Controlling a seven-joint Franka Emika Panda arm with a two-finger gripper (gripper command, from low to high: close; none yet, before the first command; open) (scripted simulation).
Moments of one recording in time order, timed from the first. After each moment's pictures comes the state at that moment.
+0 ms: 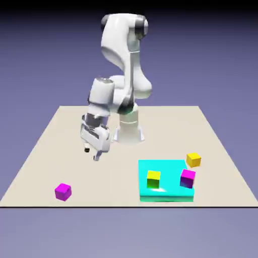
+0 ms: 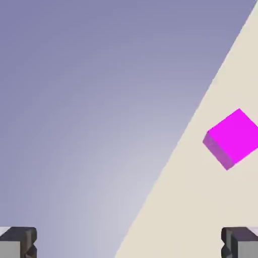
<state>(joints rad) -0.49 0.07 0.19 -2.40 -0.35 2.72 1.97</state>
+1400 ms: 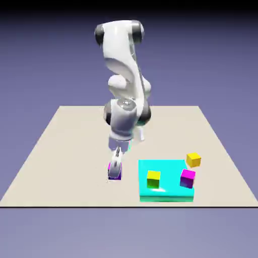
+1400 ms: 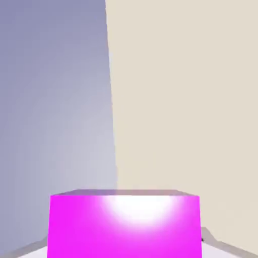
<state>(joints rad) -0.46 0.13 0.60 -2.30 -0.35 2.38 2.65</state>
